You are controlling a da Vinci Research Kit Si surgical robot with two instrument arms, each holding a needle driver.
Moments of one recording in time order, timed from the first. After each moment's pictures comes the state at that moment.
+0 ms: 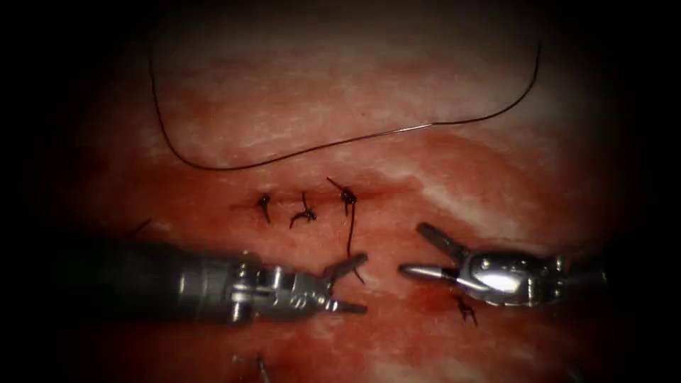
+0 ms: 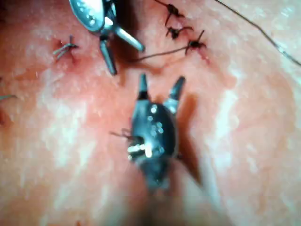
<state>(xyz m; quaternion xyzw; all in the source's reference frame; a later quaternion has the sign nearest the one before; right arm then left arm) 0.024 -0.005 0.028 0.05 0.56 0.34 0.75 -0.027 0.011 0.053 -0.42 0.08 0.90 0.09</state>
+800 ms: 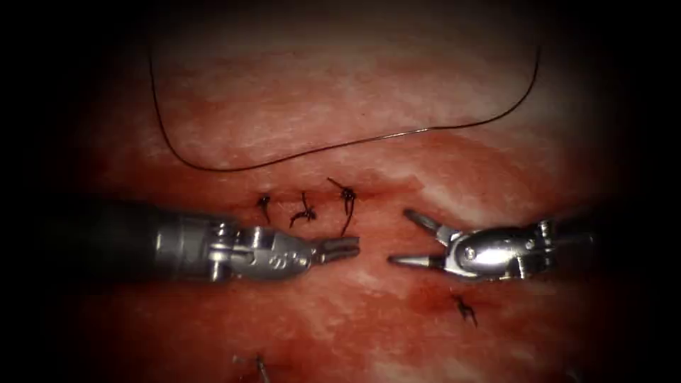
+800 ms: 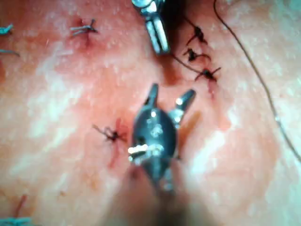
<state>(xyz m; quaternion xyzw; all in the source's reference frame) 0.027 -0.003 0.030 -0.02 0.59 0.09 0.80 -0.024 0.015 0.051 -0.47 0.07 0.87 0.10</state>
